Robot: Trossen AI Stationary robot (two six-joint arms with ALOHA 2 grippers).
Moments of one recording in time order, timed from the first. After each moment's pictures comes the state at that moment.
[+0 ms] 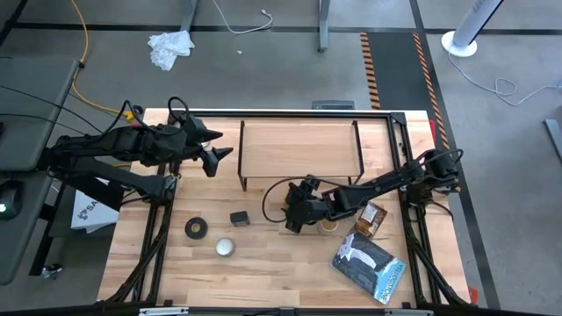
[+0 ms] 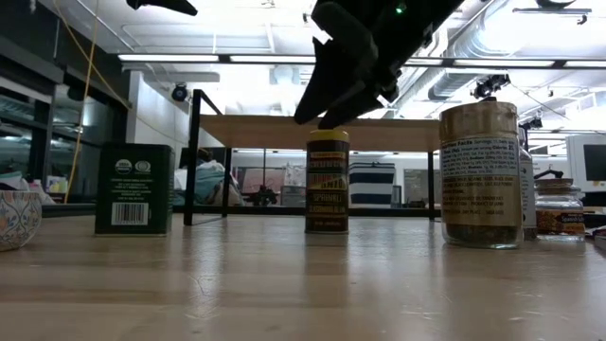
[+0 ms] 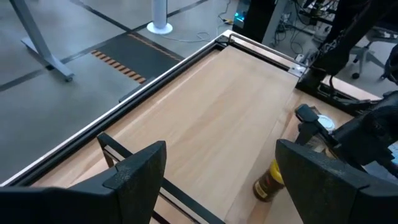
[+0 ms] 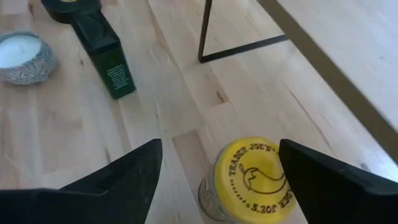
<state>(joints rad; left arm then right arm) -0.06 0.95 1.20 -0.79 -0.53 -0.45 0.28 1.79 1.20 -0.28 0.54 0.42</state>
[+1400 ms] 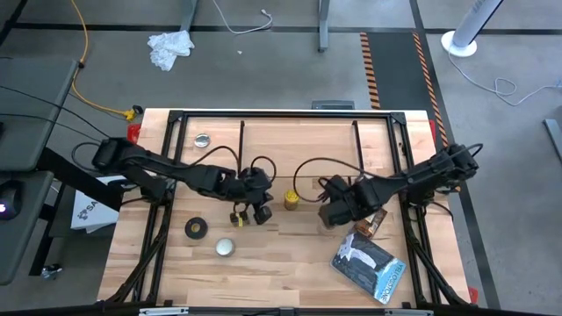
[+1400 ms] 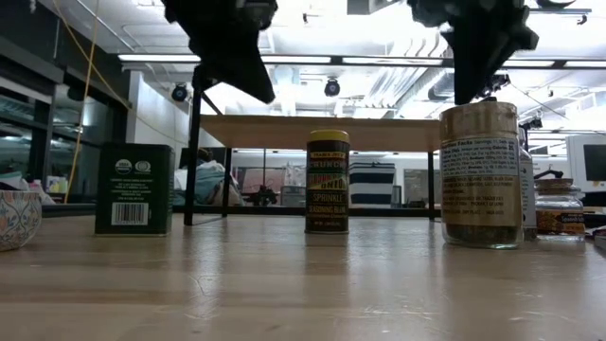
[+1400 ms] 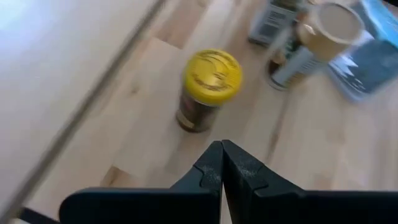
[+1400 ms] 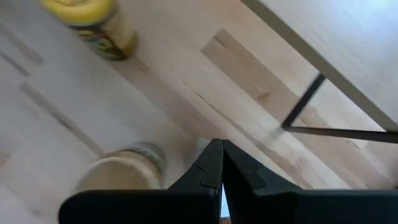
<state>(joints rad) -0.19 1.52 1.11 -0.45 -0.27 -0.58 0.35 1.61 1.35 -1.25 0.38 1.16</state>
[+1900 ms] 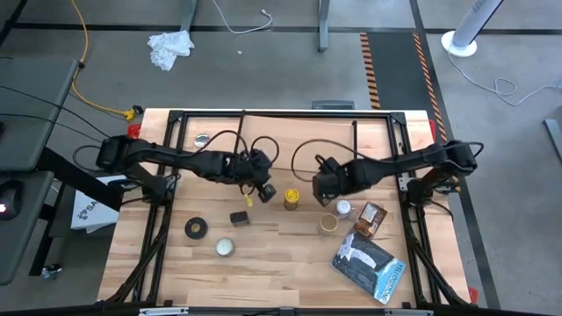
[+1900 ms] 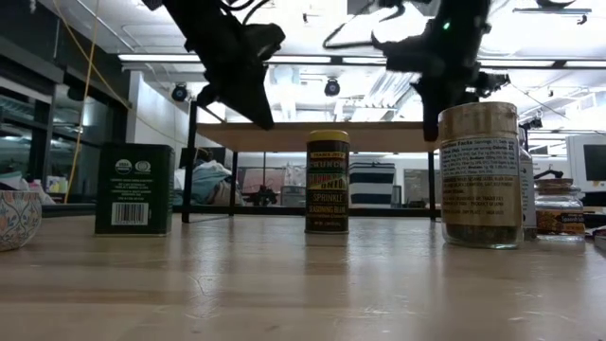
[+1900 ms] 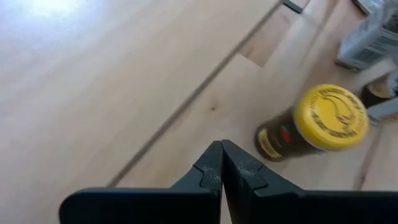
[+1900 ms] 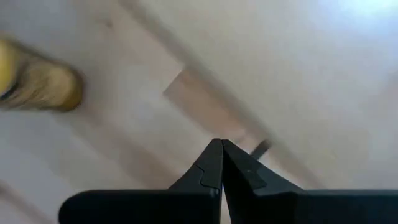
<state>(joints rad) -0.01 1.55 1.11 -0.49 -0.32 -0.53 0.11 1.60 1.23 -1.08 0.39 0.94</state>
